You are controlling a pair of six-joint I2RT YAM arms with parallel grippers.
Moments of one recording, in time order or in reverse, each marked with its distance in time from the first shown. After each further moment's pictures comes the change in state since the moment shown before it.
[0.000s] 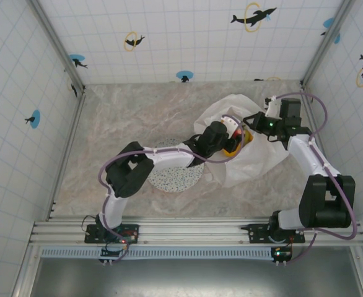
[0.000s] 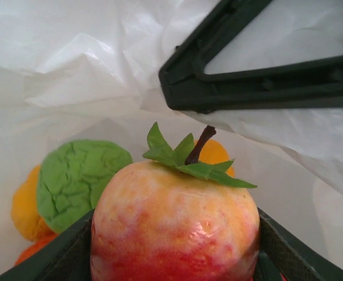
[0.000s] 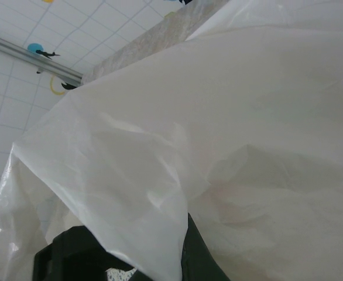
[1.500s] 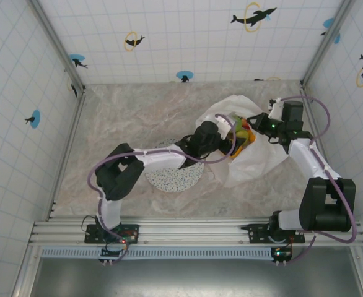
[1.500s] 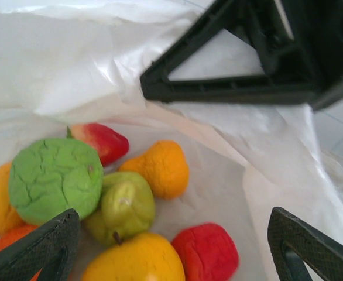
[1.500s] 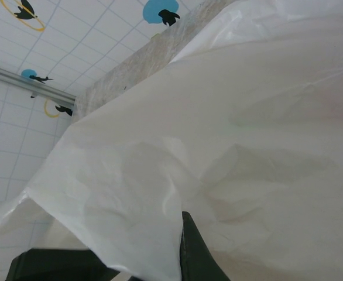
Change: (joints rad) left arm 0.018 -0.147 -0.159 0.049 0.186 -0.061; right arm -0.027 -0.028 -0.058 0.071 0.042 0.055
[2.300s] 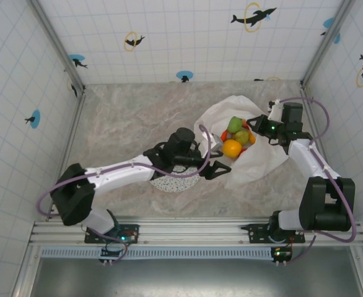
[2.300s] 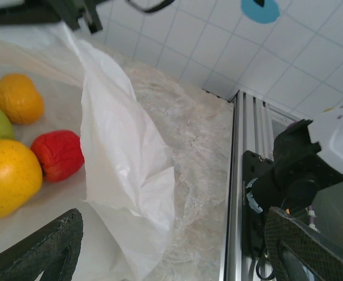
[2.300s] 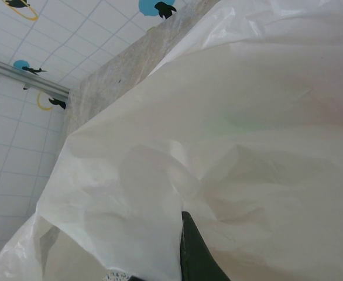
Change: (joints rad) left arm 0.000 -0.443 -0.253 -0.281 0.427 0.034; right arm -0.002 0.004 -0.017 -0.001 -0.002 -0.036
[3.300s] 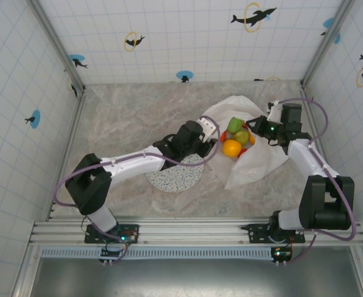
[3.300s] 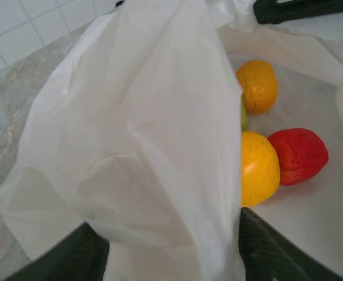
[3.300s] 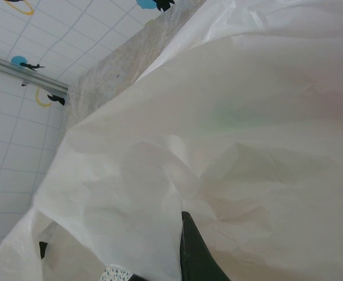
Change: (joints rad) left arm 0.039 0.198 0.146 -0.086 -0.631 0.143; right arm 0.003 0.011 -0.008 0.002 -0.008 0.000
